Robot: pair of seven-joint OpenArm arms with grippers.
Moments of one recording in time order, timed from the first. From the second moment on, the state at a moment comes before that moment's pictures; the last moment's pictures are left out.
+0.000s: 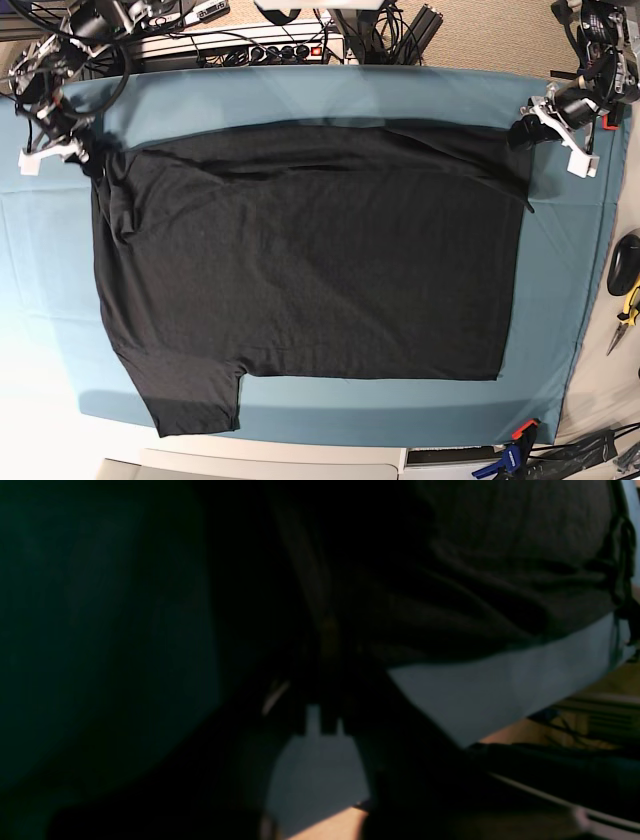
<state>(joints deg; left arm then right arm) 24.4 -24.8 -21.4 88.6 -61.4 -28.7 52.1 -1.9 16.5 63.3 69.1 54.2 38.8 -71.6</state>
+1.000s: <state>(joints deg) 36.2 -25.3 -27.8 98.0 -62.0 -28.7 53.1 -12.4 26.7 63.1 69.0 58.0 38.8 -74.9</state>
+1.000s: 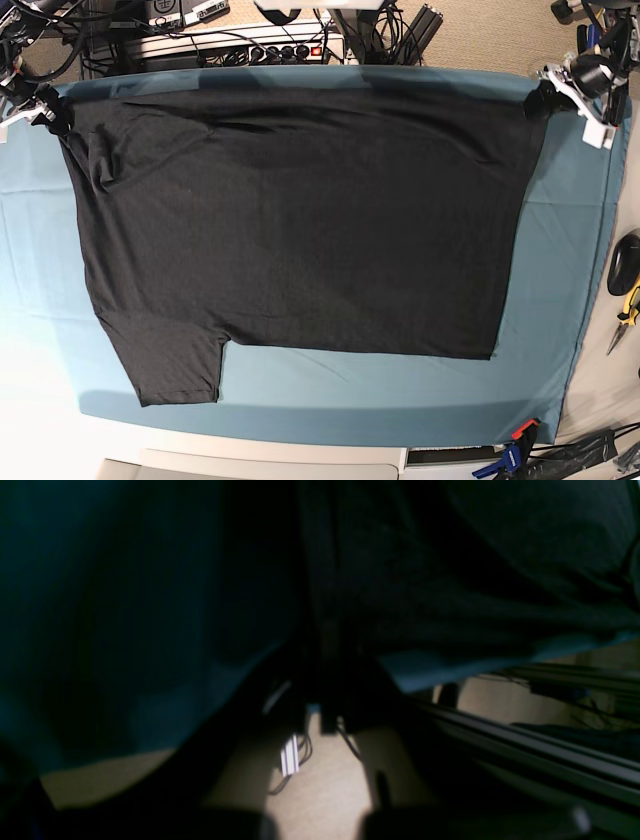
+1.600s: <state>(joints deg) 38.4 -25.1 -27.8 98.0 -61.9 -28.7 53.3 -12.4 26.7 63.1 69.0 58.0 38.8 -74.8</state>
